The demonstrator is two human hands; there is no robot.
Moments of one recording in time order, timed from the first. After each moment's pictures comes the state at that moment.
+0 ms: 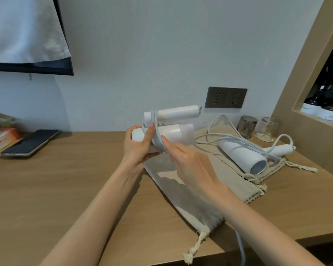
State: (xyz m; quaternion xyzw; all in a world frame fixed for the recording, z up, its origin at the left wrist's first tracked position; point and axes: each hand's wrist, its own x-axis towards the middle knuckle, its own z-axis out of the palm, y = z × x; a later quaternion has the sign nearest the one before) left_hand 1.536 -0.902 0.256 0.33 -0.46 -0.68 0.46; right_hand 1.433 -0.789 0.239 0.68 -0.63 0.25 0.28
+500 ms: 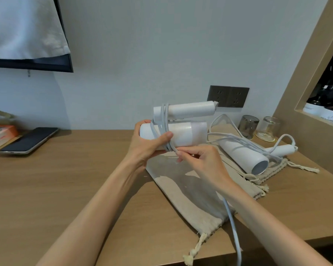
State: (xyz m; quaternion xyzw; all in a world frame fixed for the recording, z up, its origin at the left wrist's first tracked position) left_hand 1.534 -0.901 0.254 0.25 -0.54 -0.69 0.41; right_hand 1.413 -0.775 0.245 0.55 -0.67 0.50 -0.06
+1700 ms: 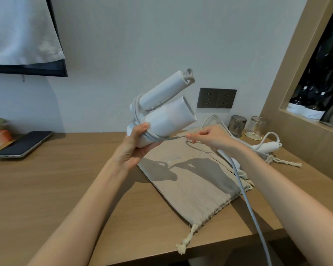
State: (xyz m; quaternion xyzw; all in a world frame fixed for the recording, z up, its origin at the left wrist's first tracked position) left_hand 1.549 -0.896 0.271 0.13 -0.35 -0.85 0.37; right_hand 1.355 -0.770 0.307 0.47 -0.79 0.35 -0.19
